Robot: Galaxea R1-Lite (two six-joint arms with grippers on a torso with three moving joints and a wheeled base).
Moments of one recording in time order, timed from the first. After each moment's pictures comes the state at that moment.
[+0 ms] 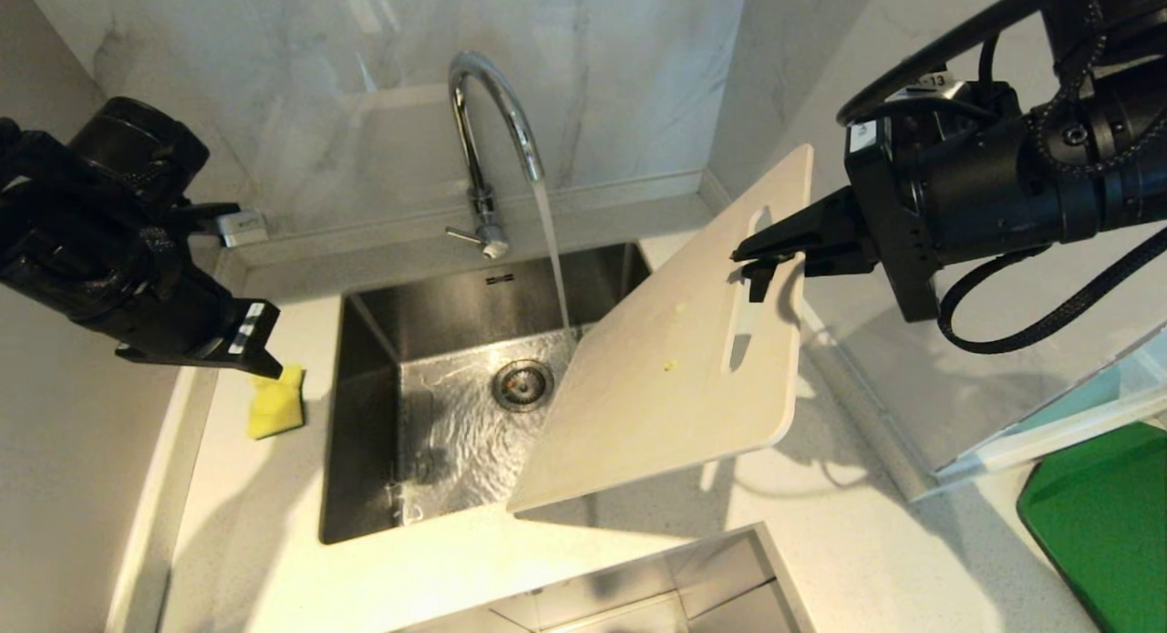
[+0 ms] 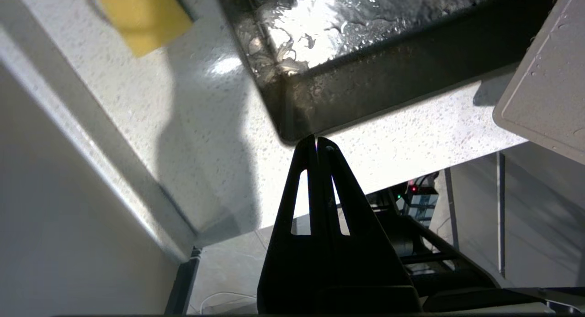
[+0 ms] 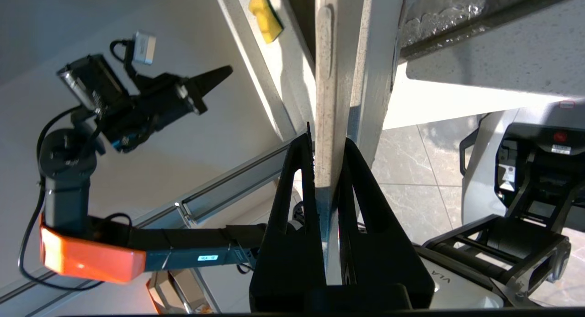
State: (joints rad) left arm -0.24 1.77 -1.70 0.89 0.04 -0.10; right arm 0.29 1.58 -1.74 0.68 0.59 0.80
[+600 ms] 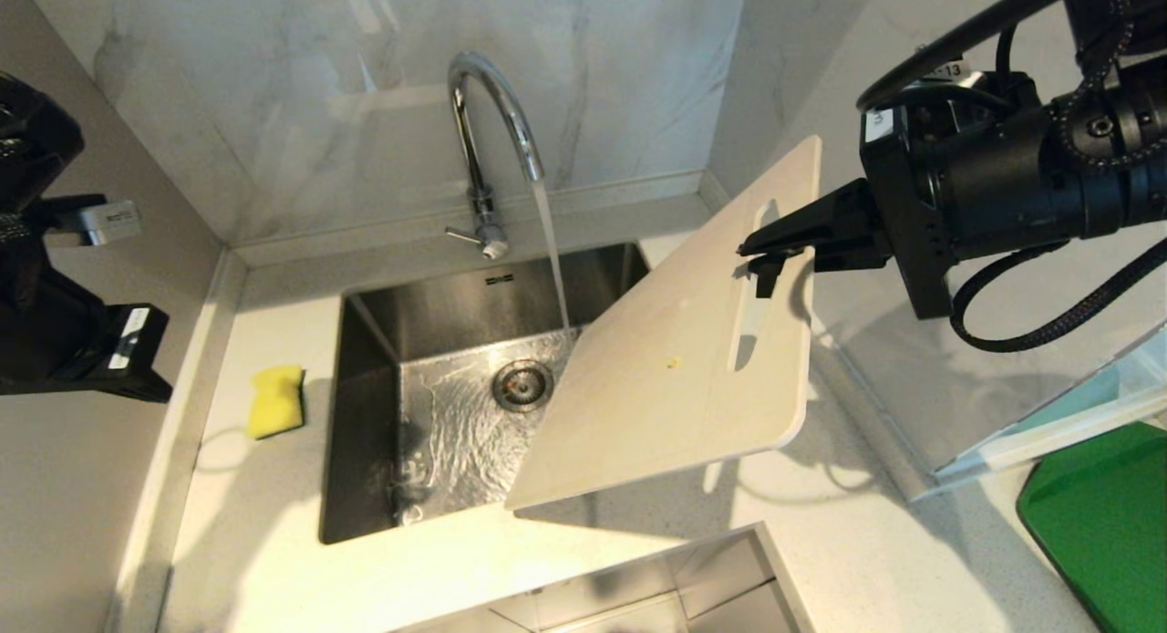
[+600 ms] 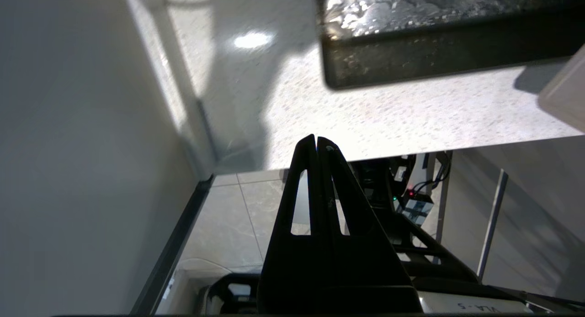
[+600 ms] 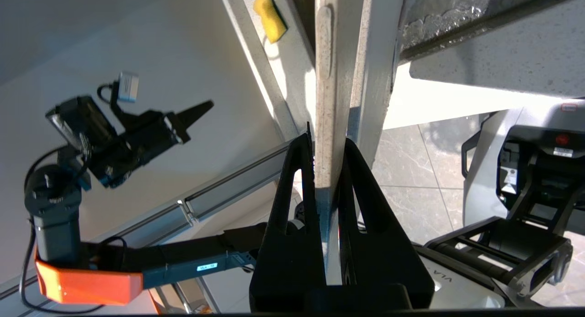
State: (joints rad) left arm -0.21 1.58 -1.61 1.02 0.16 -0.26; right arm 0.29 1.56 -1.74 0.68 0.60 0.80
